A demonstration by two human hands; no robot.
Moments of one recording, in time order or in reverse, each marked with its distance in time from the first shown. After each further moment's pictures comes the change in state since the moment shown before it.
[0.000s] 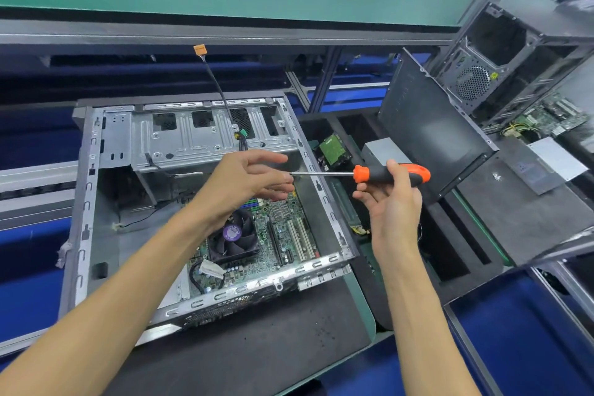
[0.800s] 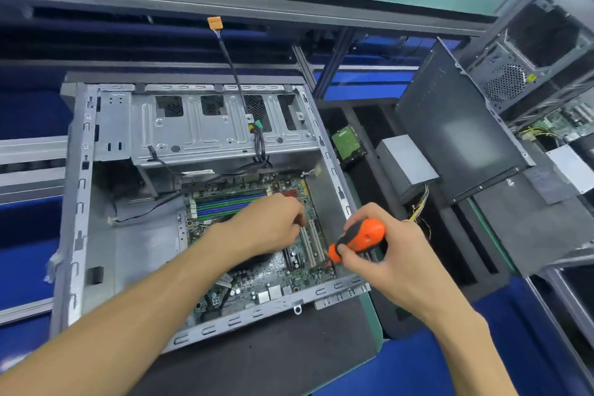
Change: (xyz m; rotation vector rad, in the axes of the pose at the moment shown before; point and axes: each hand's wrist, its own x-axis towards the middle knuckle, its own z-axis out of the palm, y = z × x) left_hand 0.026 -0.056 0.006 1.125 -0.265 0.013; right_hand -0.035 -0.013 -0.005 -1.244 -0.745 -0.308
